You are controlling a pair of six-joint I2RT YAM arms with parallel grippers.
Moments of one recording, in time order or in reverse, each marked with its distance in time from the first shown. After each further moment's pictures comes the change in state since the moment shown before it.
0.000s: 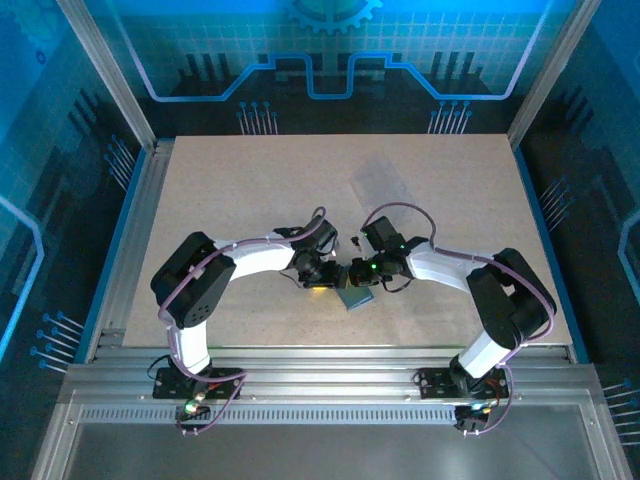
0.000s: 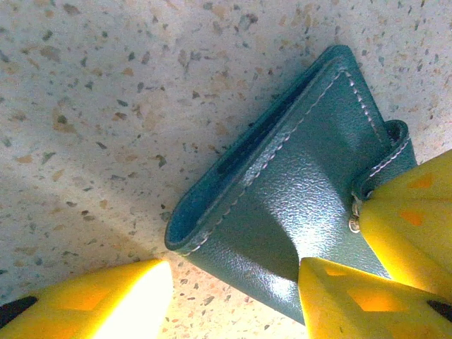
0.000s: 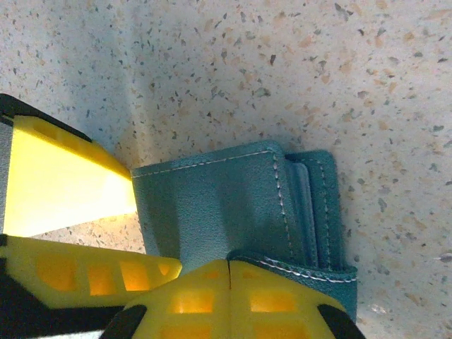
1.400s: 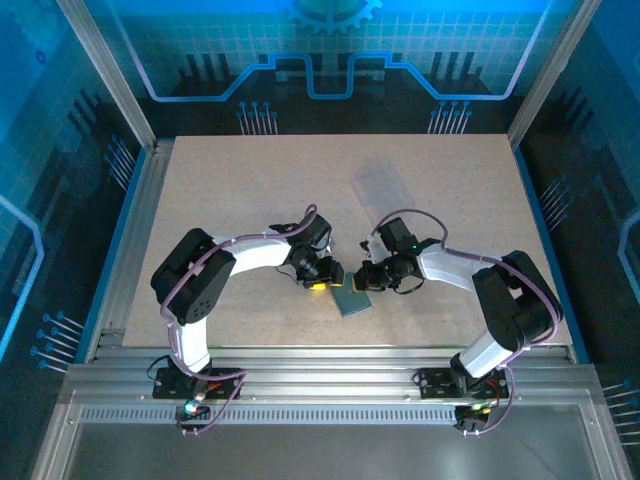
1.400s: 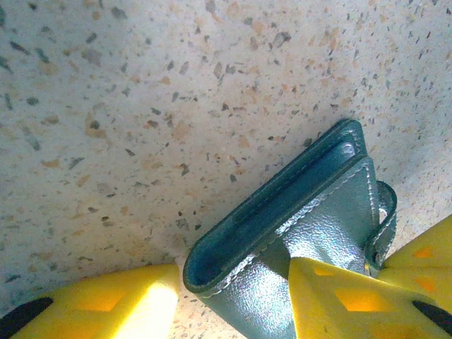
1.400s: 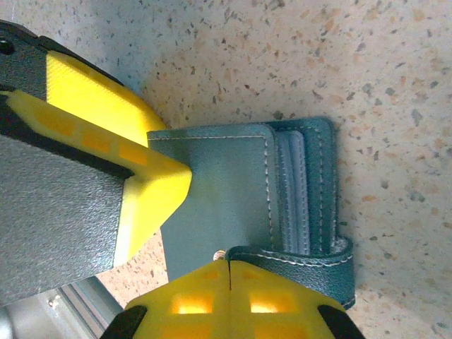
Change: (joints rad) left arm 0.045 0.018 0.000 0.011 0.087 -0.064; right arm -0.097 -0.029 -0.055 -0.020 -0.252 0.009
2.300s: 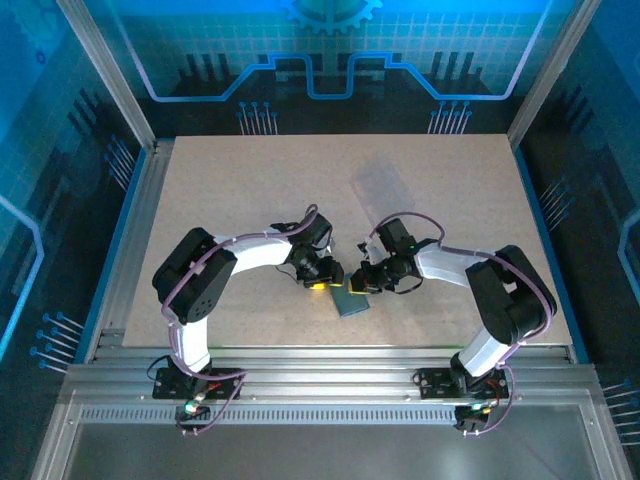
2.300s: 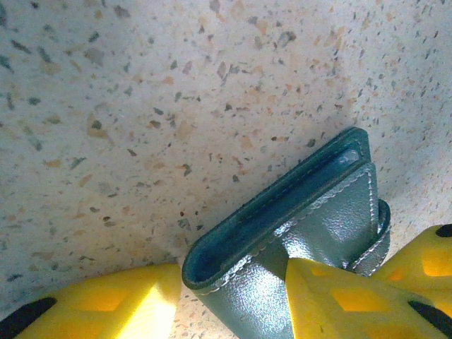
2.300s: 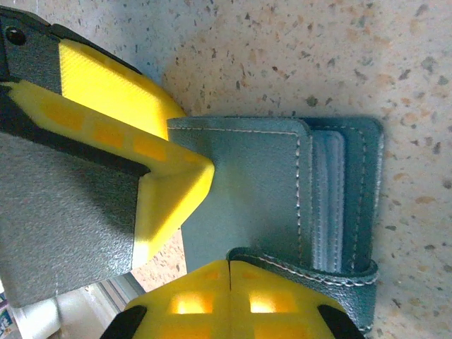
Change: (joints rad) left arm -0.002 0.014 0.021 -0.028 -0.001 0.000; right arm -0.005 0.048 0.000 0.038 -0.099 0.043
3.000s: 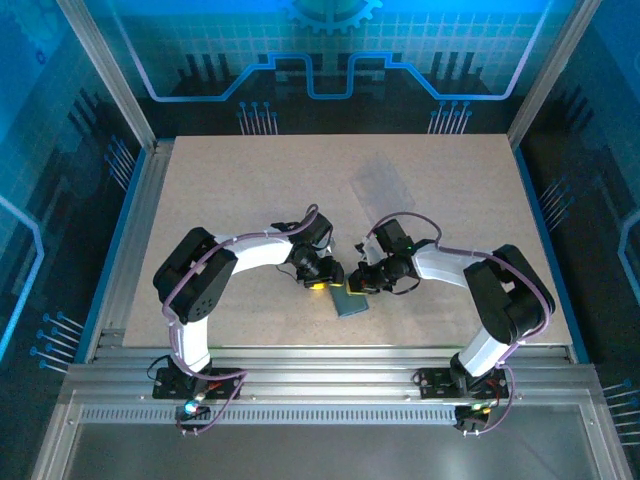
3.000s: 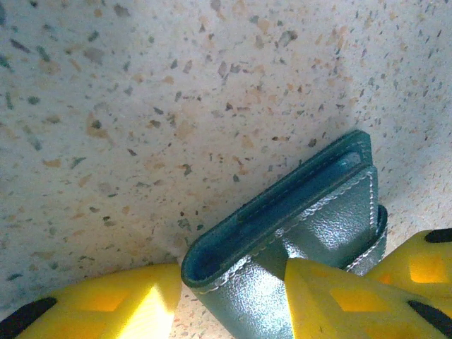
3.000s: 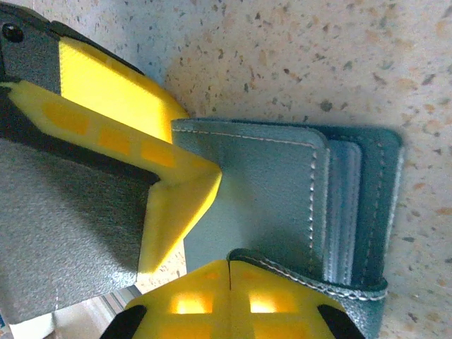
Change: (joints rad) left arm -0.001 0.003 0.005 -0.008 -0.001 0.000; right arm 0.027 0.009 0.006 0.007 0.024 0.003
